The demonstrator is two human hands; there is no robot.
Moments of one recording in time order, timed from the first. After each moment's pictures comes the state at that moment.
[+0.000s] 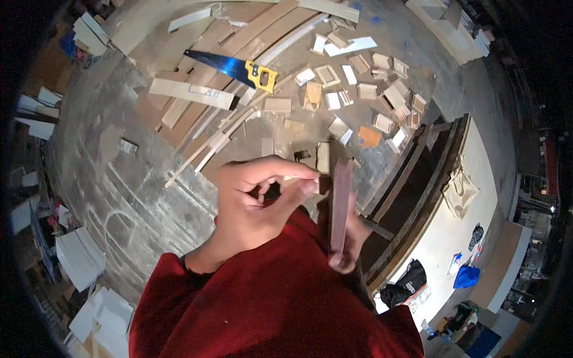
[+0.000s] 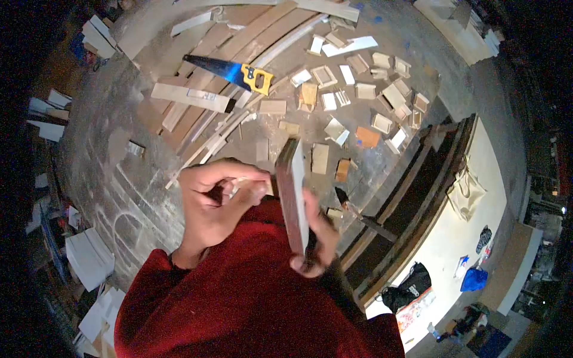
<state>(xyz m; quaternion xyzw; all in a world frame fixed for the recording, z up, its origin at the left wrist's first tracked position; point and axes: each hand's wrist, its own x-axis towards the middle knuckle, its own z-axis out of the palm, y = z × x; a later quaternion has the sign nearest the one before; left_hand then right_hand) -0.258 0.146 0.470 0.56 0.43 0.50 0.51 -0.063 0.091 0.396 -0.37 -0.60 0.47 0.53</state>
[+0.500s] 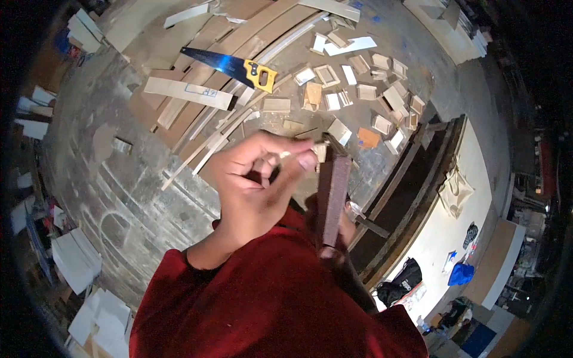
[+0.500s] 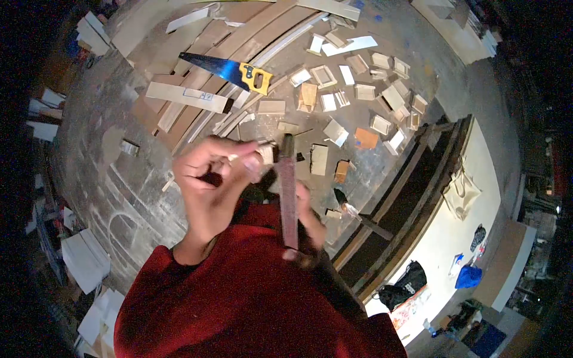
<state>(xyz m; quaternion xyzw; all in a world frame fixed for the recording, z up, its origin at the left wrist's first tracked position) -0.261 0.180 0.464 0.46 0.40 0.64 0.47 -0.087 0.099 0.357 -0.45 -0.50 0.52 0.53</state>
